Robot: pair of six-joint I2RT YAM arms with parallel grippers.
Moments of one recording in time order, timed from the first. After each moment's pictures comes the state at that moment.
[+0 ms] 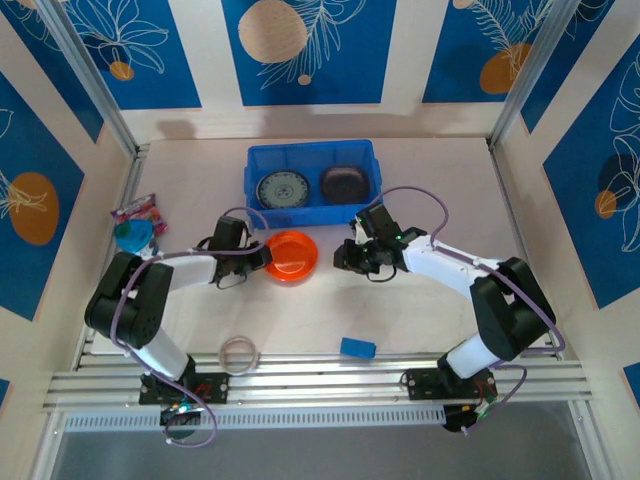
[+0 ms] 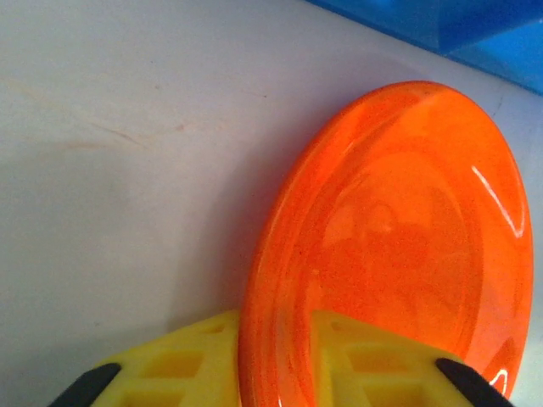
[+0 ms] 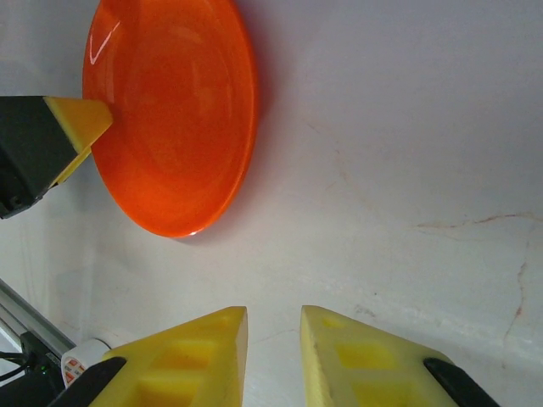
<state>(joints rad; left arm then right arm) -0.34 1.62 0.68 0.05 0.29 -0.66 0.56 1.52 0.90 -0.38 -0.37 0.69</state>
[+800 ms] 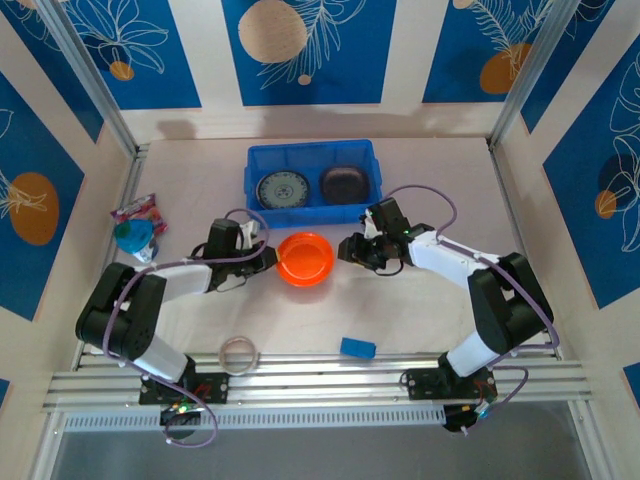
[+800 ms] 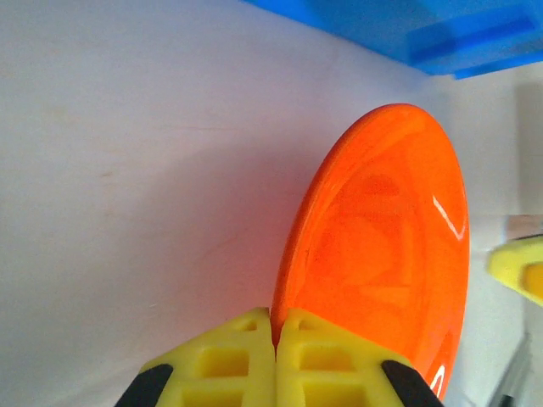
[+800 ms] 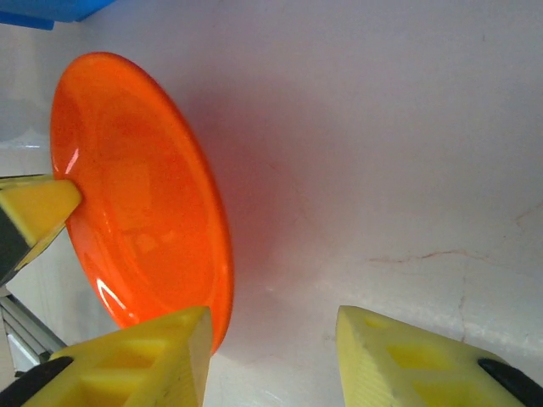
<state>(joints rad) -0.34 1.54 0.60 0.22 0.54 -0.70 0.46 1.55 0.89 -0.35 -0.43 0.68</state>
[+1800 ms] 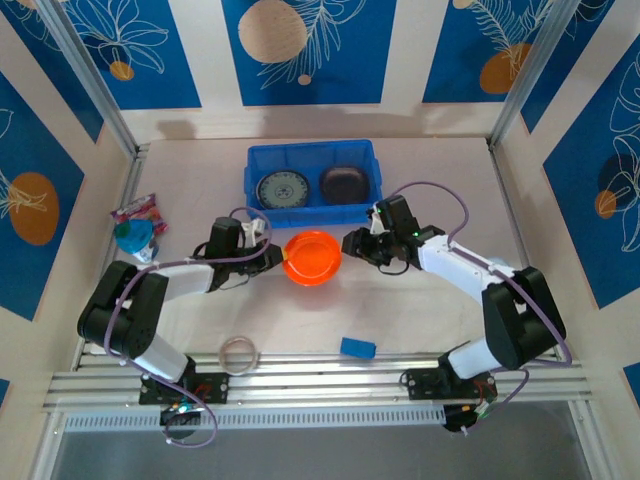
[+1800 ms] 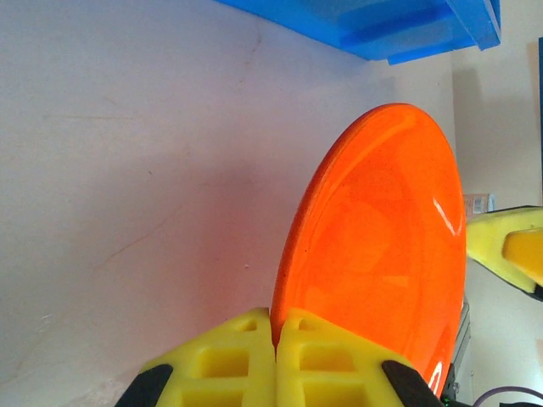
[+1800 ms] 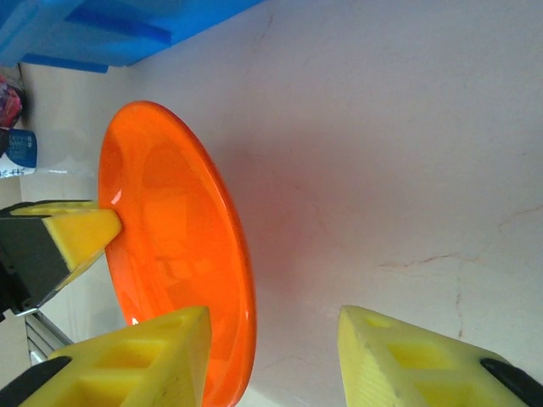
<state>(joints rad) -0.37 1.56 0.60 0.27 0.62 -0.75 0.46 1.47 0.87 -0.33 -0.41 0.71</state>
